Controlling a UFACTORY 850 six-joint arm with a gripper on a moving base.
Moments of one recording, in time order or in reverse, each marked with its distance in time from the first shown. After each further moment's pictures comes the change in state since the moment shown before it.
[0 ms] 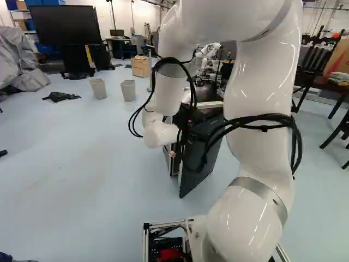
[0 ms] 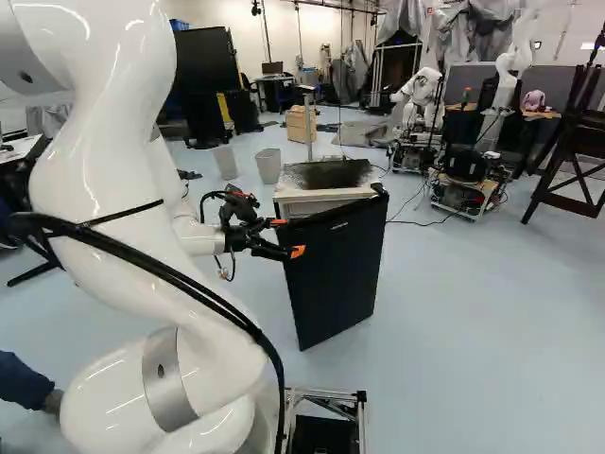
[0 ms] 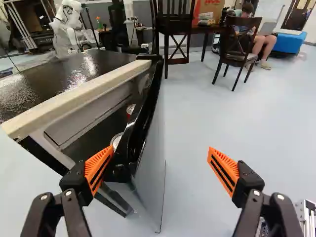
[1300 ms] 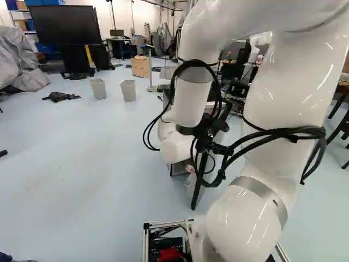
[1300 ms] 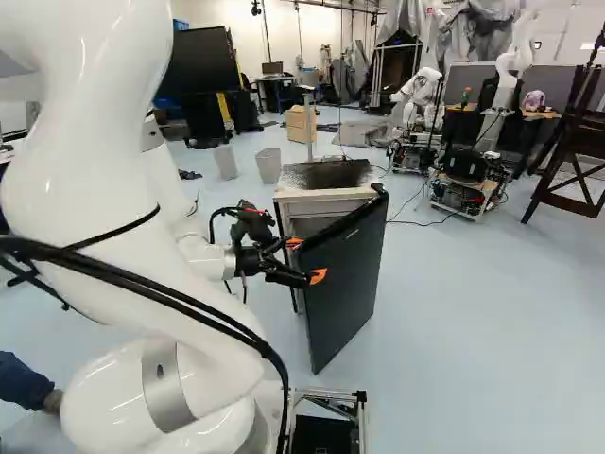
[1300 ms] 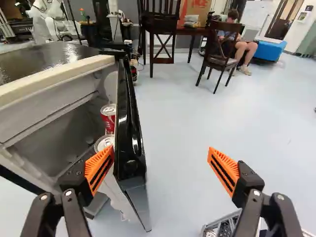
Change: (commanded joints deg) arm -3.6 9.1 13.9 0.0 0.0 0.0
